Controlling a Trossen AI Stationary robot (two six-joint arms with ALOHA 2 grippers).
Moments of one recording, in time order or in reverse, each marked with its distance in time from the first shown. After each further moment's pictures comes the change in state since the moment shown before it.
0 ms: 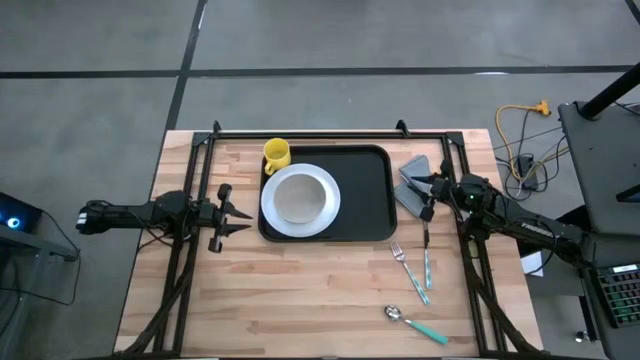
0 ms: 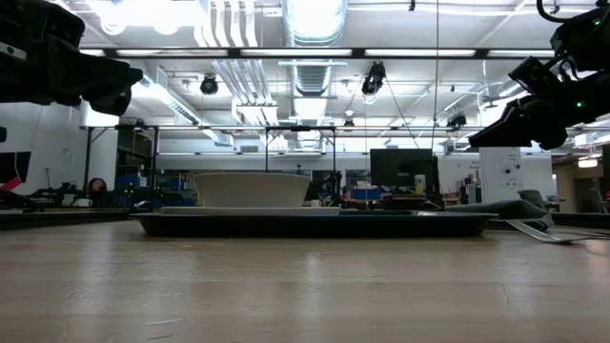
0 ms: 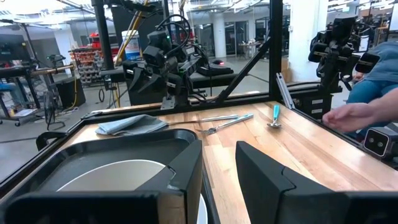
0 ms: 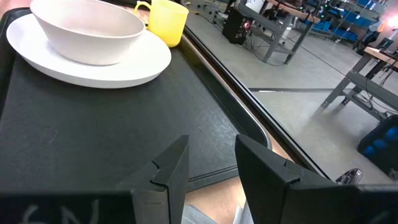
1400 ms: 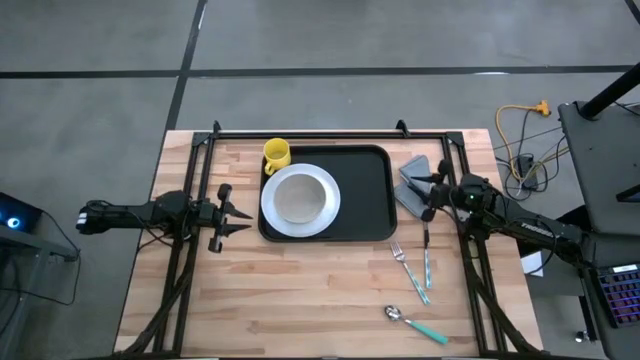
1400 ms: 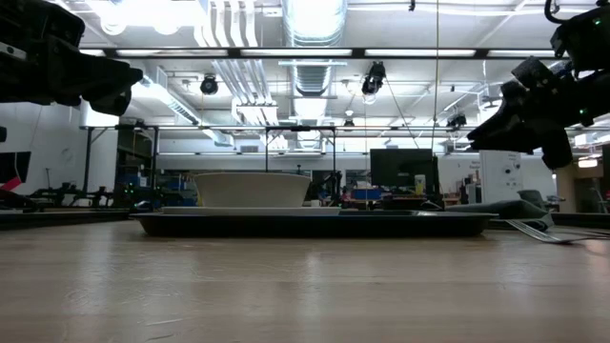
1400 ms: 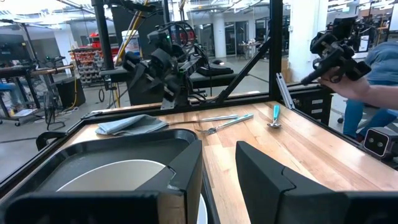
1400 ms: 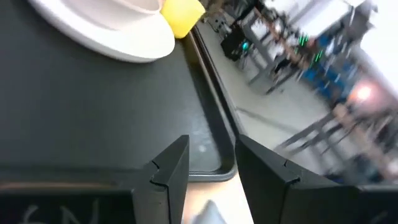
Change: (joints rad) left arm 0.000 0.000 0.000 0.000 0.000 0.000; right arm 0.000 0.000 0.000 0.005 0.000 -0.422
